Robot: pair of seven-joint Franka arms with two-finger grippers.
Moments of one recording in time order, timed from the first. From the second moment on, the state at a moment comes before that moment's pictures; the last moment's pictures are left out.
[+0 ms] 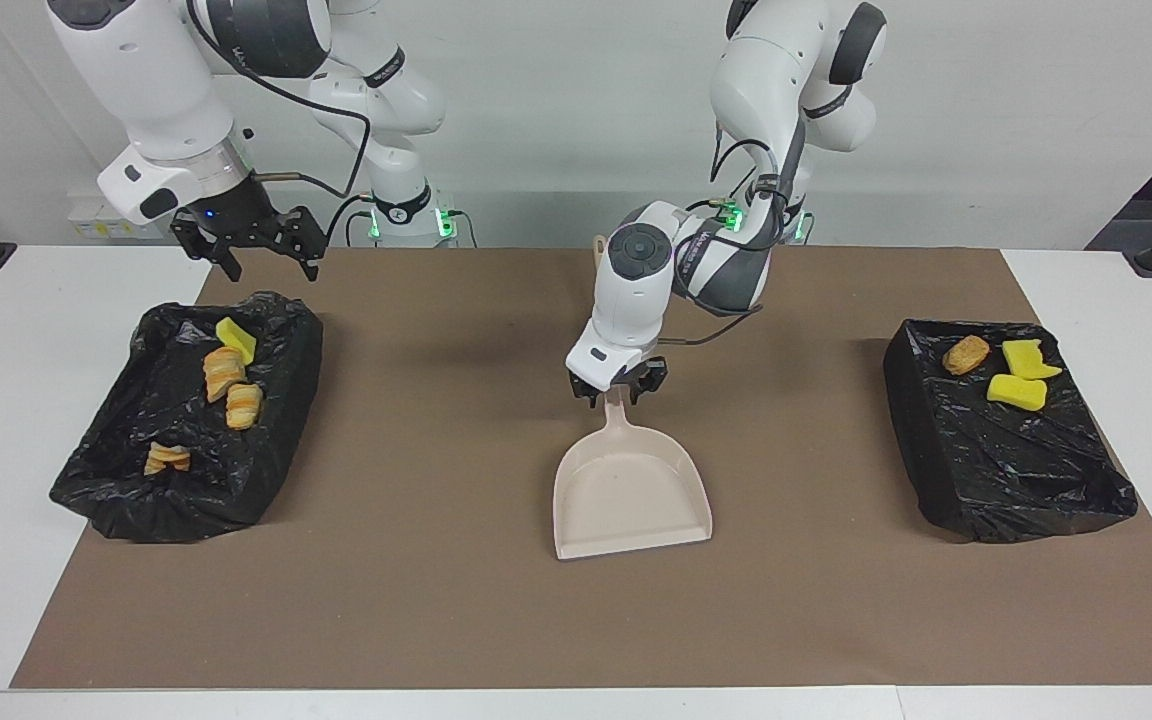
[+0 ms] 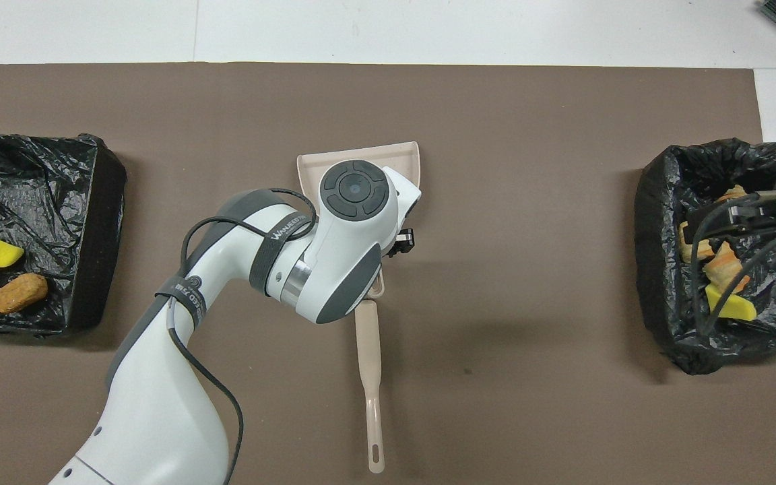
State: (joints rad) left arm -0.64 0.47 -0.03 -1.59 -0.05 2.05 -0.66; right arm -0.10 0.02 0.09 -1.57 -0.01 1.52 0.00
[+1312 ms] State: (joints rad) left arm -0.37 -0.02 0.15 -1.69 0.10 1.86 -0.12; right arm -0.10 0.02 0.09 -1.57 -0.01 1.52 0.00
